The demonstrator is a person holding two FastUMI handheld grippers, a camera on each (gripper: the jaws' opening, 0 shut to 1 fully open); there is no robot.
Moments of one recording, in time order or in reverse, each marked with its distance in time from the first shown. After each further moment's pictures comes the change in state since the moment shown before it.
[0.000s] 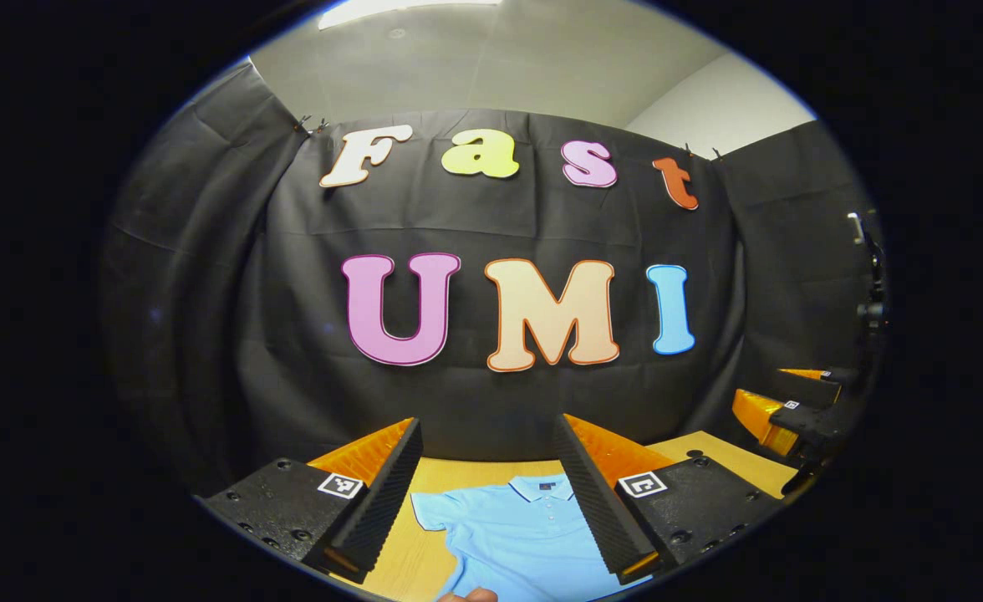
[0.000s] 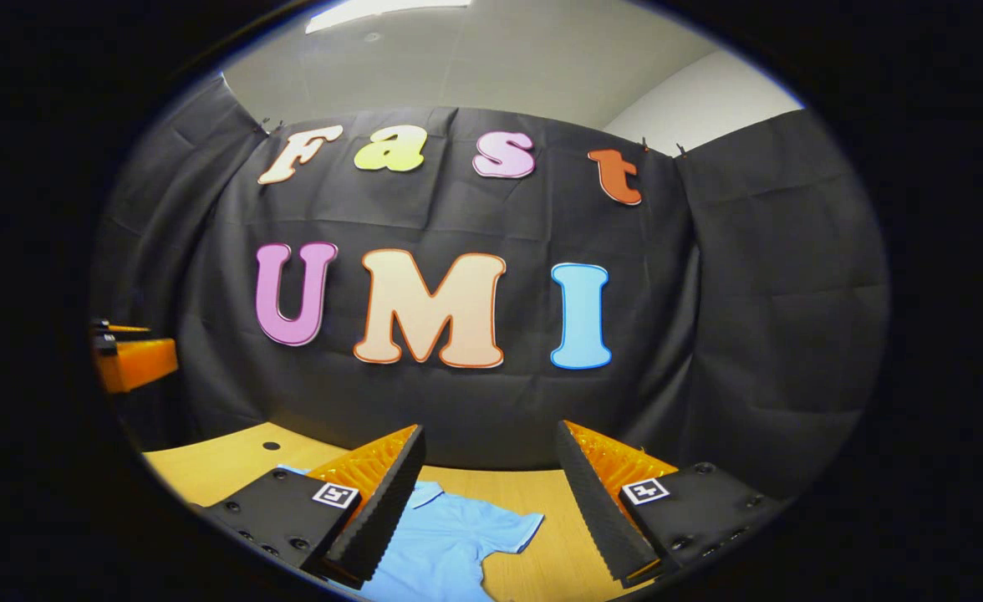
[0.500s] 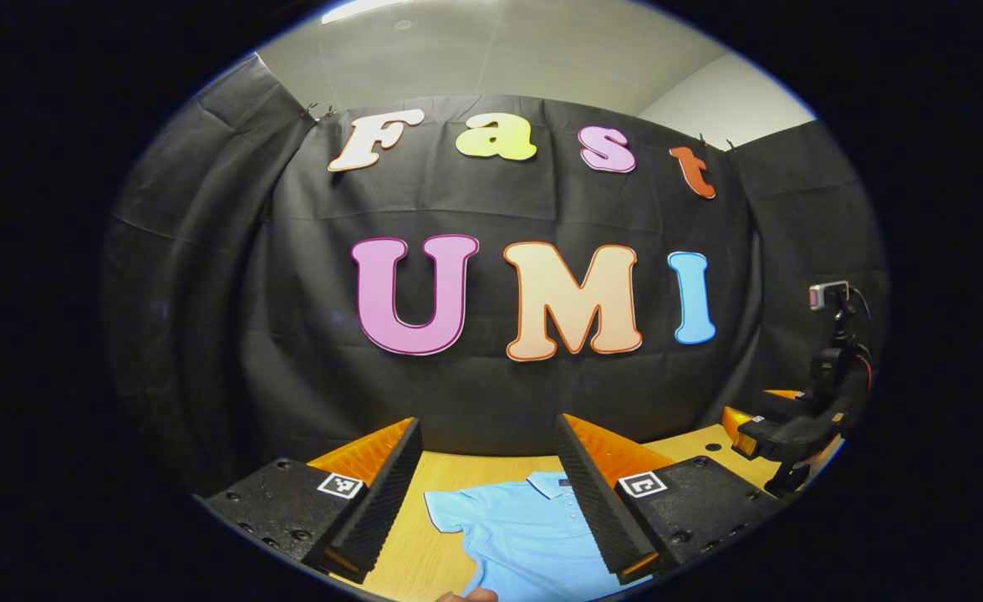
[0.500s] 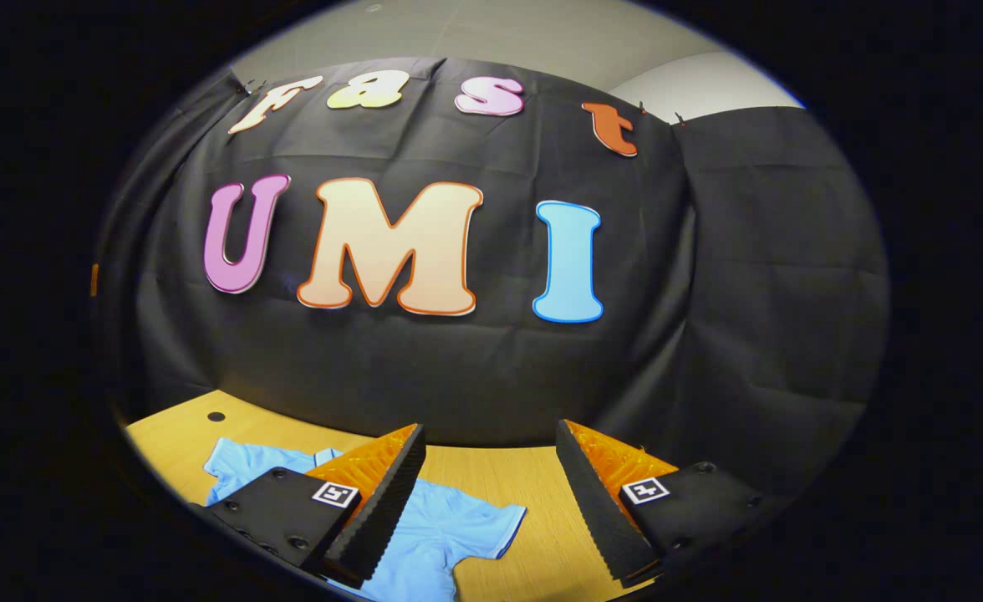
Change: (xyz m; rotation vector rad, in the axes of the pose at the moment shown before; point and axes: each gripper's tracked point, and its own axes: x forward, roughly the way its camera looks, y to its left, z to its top) left arm 0.029 0.035 -0.027 -0.003 0.050 0.033; right arm 0.102 -0.021 -0.104 -0.040 0.149 -0.083
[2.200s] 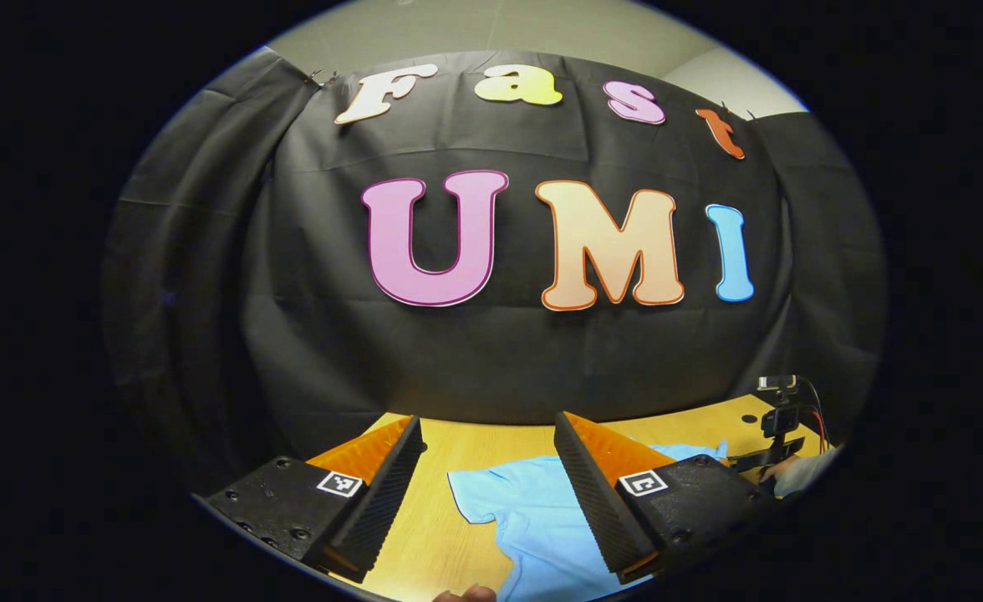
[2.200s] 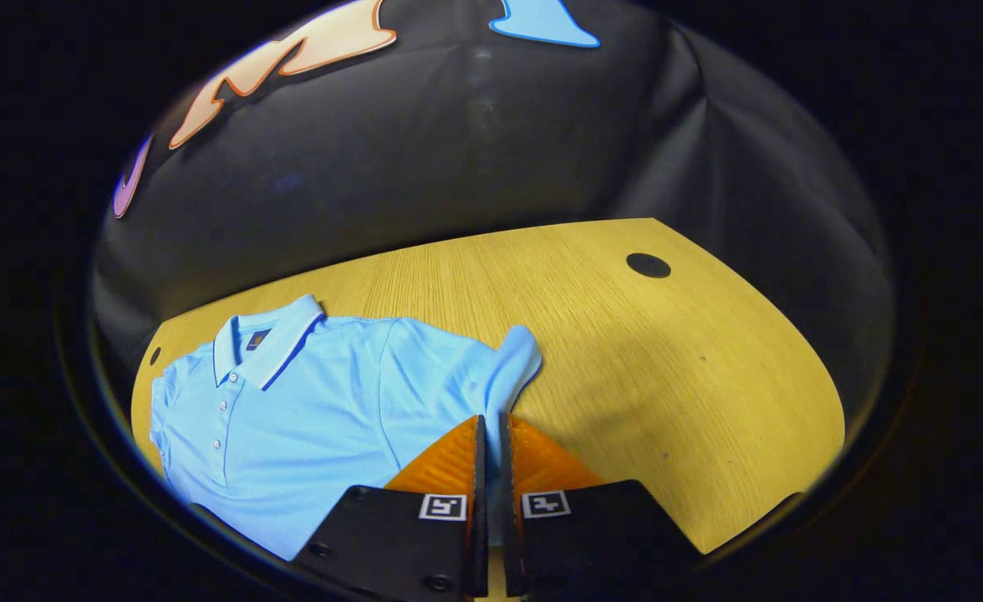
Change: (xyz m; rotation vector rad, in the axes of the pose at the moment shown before) left arm 0.050 0.042 -0.066 0.000 0.145 0.043; right arm 0.100 0.008 -0.272 0.182 0.653 -0.035
